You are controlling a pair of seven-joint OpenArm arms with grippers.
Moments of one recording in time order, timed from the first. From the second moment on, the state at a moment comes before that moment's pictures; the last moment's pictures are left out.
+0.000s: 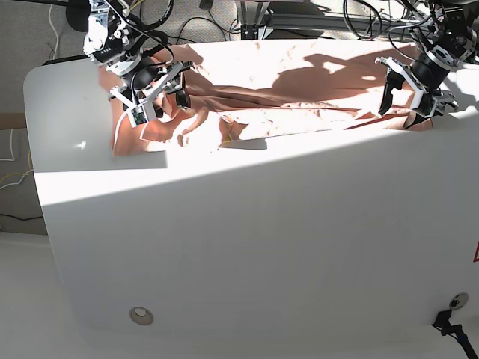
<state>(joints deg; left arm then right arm) 33.3 -17.4 -29.0 107.6 -12.1 -42.2 16.9 -27.7 9.9 7.4 113.5 21.7 20.9 -41.9</state>
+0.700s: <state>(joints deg) 29.9 -14.6 -23.2 92.2 -11.8 -41.6 16.6 -23.6 9.6 5.1 99.9 22.1 25.9 -38.7</state>
